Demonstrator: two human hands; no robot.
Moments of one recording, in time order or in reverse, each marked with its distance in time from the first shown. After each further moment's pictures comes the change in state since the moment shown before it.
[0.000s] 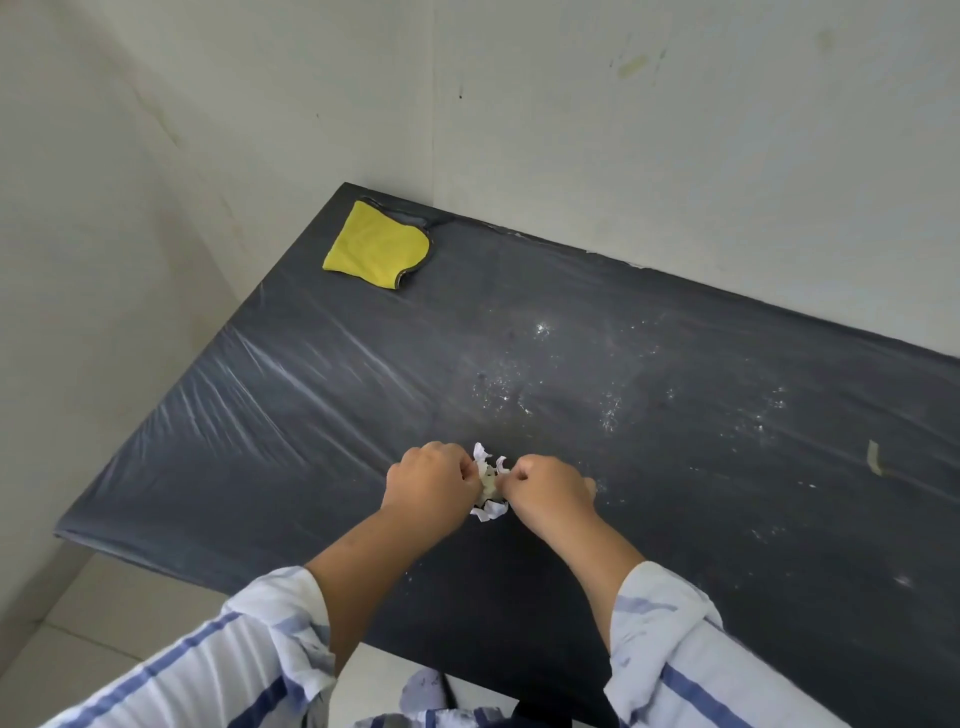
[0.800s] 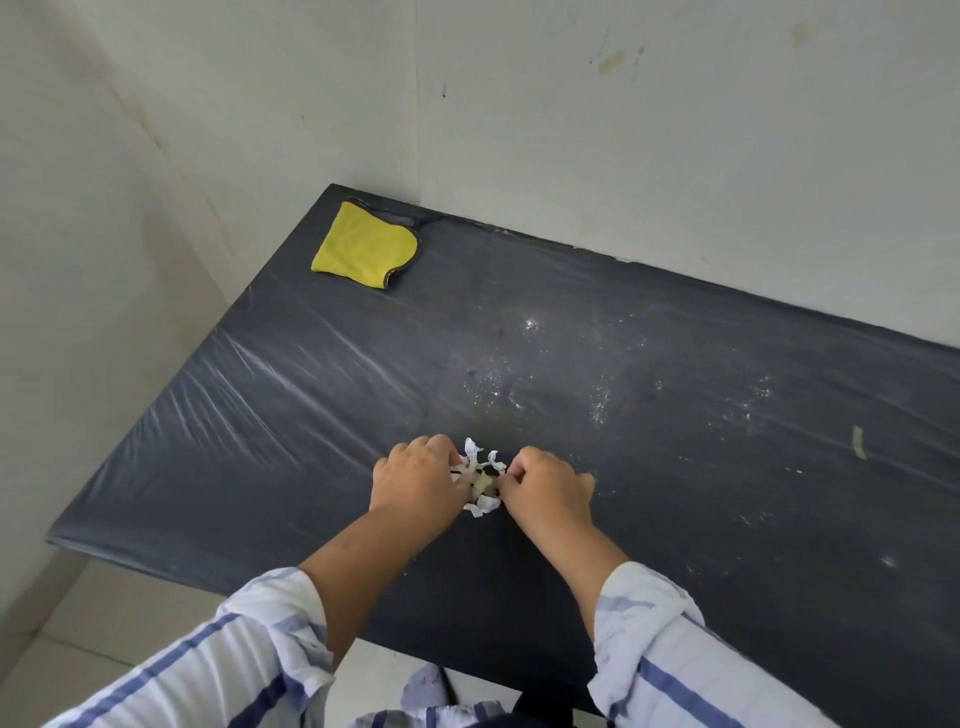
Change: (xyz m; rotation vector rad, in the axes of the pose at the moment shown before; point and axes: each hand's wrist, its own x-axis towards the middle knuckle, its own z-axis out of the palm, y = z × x) left_hand -0.005 -0.004 0.001 0.077 0.046 0.025; right_hand -0.005 0.012 0.012 -0.001 0.200 -0.055
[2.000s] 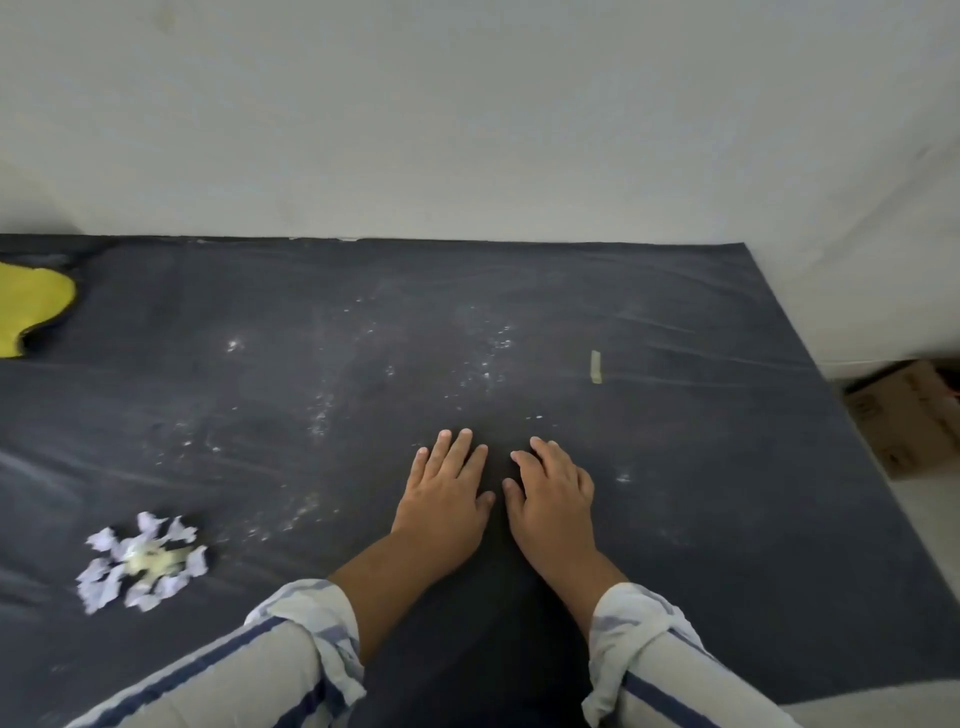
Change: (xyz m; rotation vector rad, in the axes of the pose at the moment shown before) left_hand -0.014 0.262 0.160 0.255 -0.224 0.555; right_hand -0.020 0.286 -0.080 -0.062 0.356 0.111
